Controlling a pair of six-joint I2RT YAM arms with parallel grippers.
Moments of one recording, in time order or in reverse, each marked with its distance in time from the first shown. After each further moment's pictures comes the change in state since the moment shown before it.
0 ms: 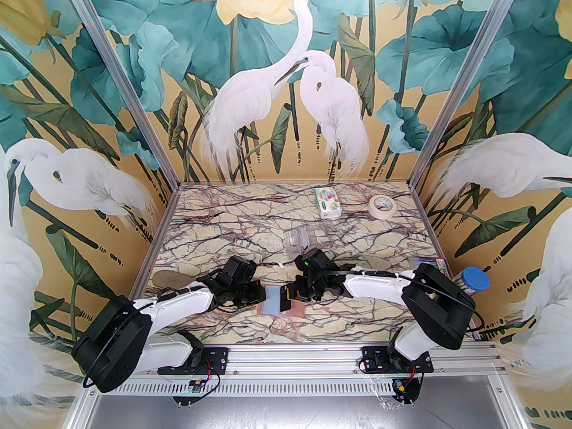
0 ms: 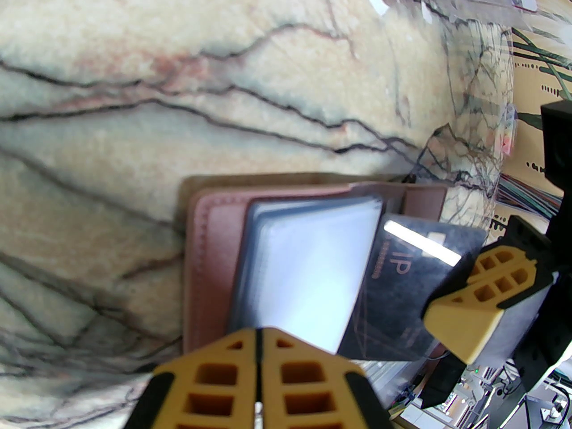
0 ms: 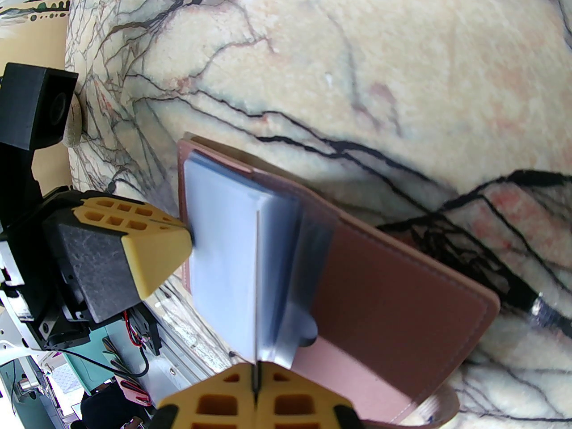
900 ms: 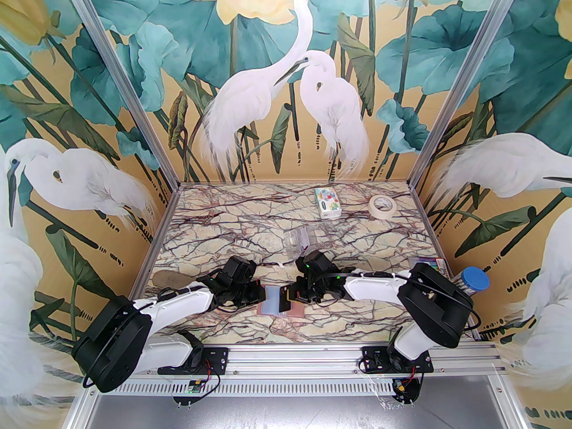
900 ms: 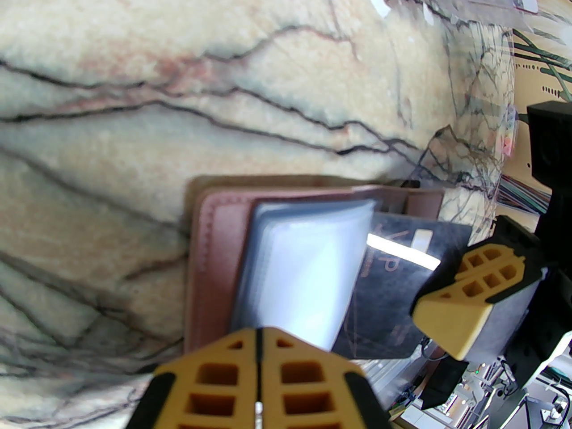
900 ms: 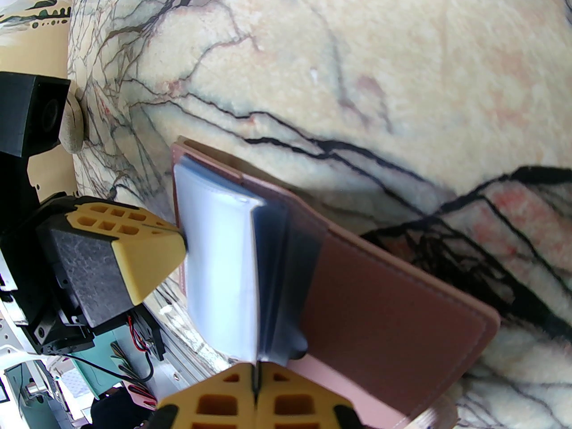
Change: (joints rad) left arm -0.002 0.000 0.000 0.000 -0.005 0.000; right arm 0.000 0.011 -0.055 0.106 -0.009 0.050
